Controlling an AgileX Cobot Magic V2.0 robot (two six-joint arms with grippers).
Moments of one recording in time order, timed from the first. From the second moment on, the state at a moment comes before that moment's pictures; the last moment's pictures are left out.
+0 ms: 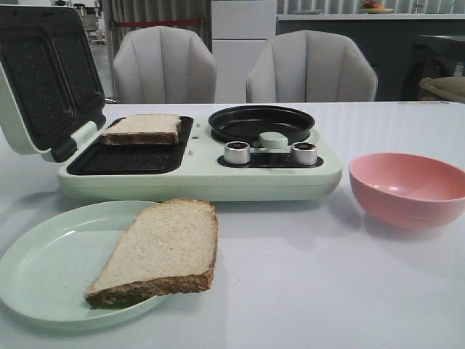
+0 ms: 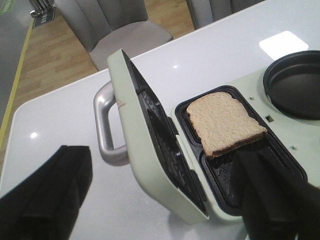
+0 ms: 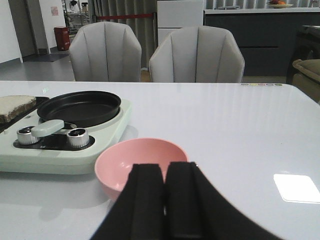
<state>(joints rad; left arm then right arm) -0.26 1.02 -1.08 0.17 0.56 0.08 0.11 -0.01 0.03 0.05 0.04 0.03</state>
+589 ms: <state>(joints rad) -0.21 0.51 -0.71 -0.05 0.58 0.12 0.11 -0.01 0.03 0.05 0.04 0.03</state>
